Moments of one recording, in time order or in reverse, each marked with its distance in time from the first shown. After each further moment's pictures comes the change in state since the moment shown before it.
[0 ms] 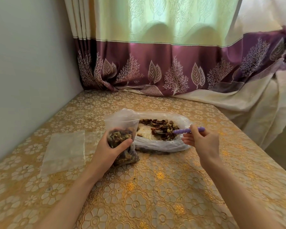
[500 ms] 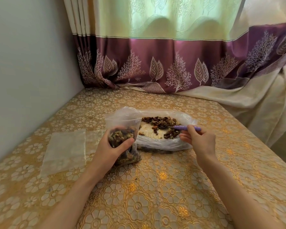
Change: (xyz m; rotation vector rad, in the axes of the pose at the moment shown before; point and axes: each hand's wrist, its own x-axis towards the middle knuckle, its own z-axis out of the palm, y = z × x) left_hand 0.001 0.002 0.001 -0.017 -0.012 0.030; right_hand 0.011 0.019 0.015 0.021 0.012 0.100
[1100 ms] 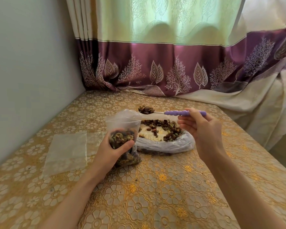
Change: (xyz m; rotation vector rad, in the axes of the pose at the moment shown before) left_hand 0.000 -0.001 -0.002 0.000 -0.010 -0.043; right_hand -0.030 -0.075 0.006 0.291 -0.110 -0.095
